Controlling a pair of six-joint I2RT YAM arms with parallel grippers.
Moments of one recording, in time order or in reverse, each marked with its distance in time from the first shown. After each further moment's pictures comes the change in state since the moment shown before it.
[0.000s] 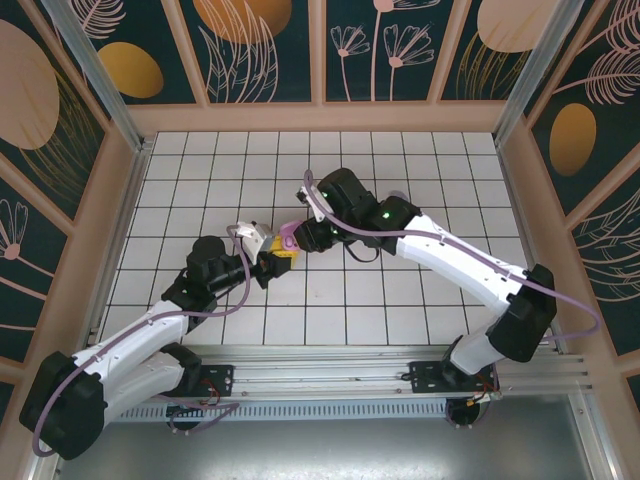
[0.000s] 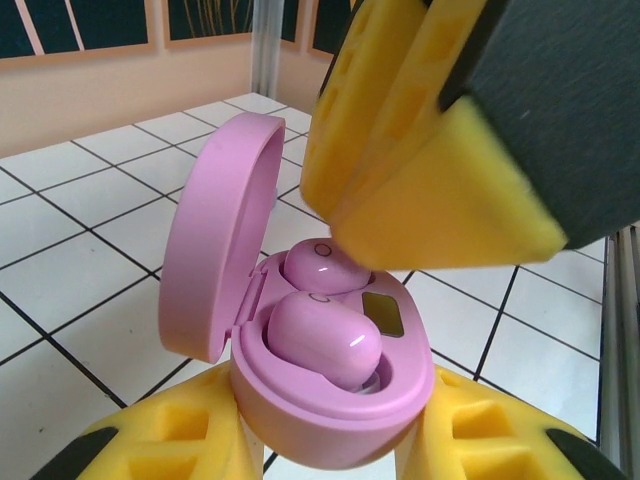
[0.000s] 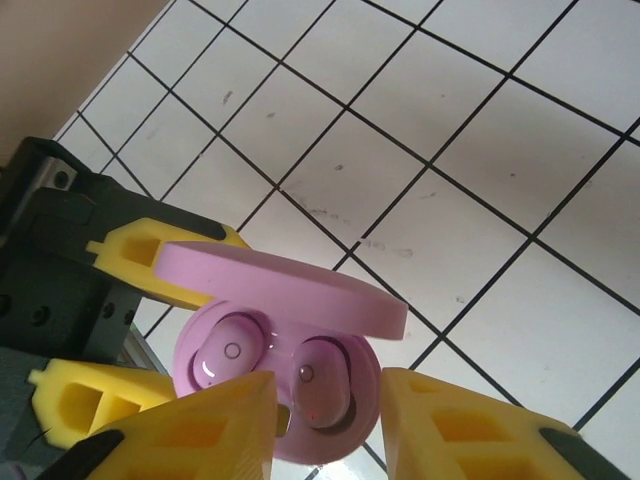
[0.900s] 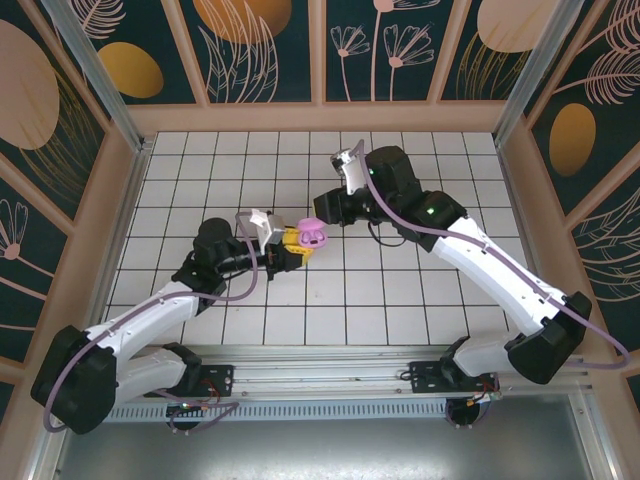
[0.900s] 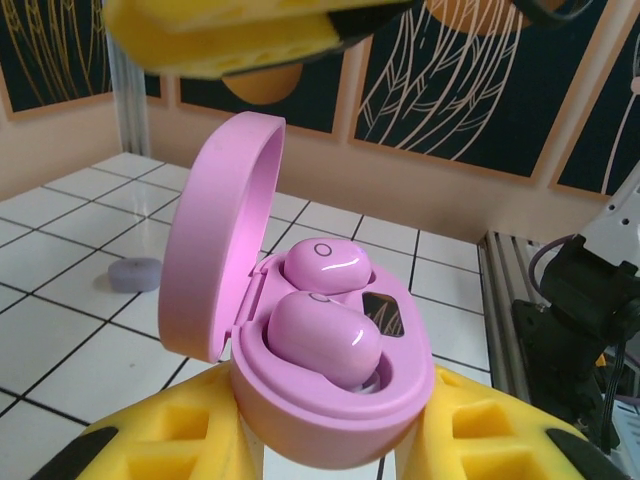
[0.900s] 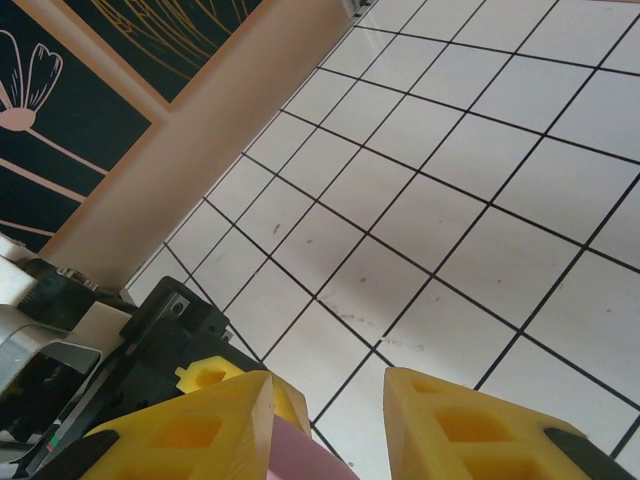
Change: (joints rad) left arm 0.000 0.163 0.137 0.128 0.283 0.001; right arm -0.152 -0.150 -0.034 0.135 -0.139 0.066
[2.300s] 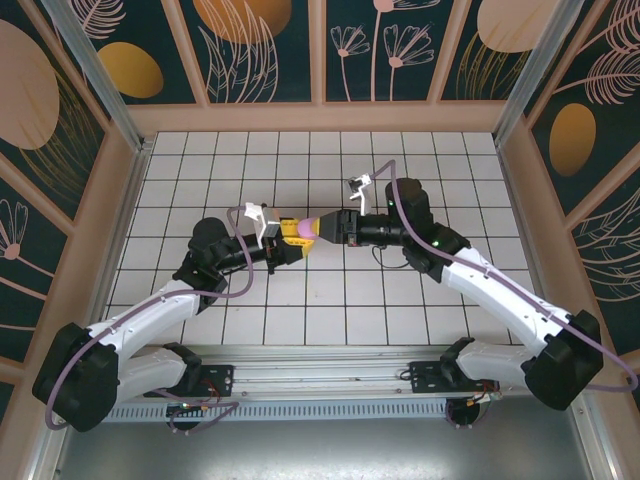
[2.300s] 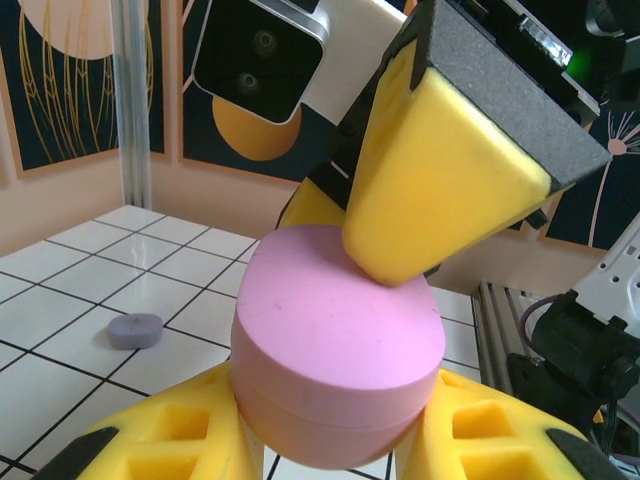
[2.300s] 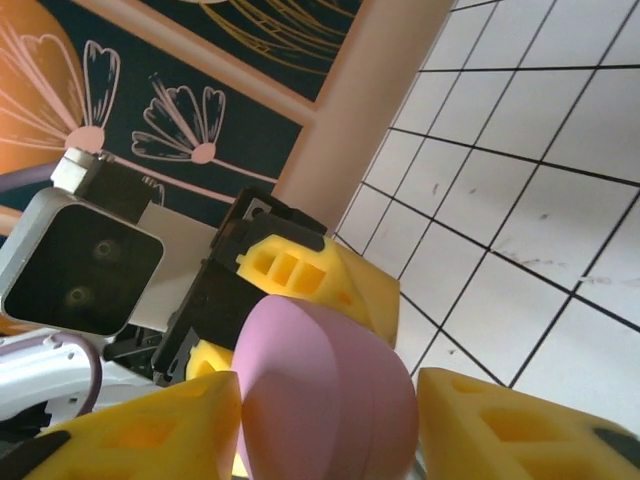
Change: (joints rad) left arm 0.001 0.008 0.002 0.144 -0.005 -0.103; right arm -0.051 -0.159 -0.410 0.459 -0.337 0.472
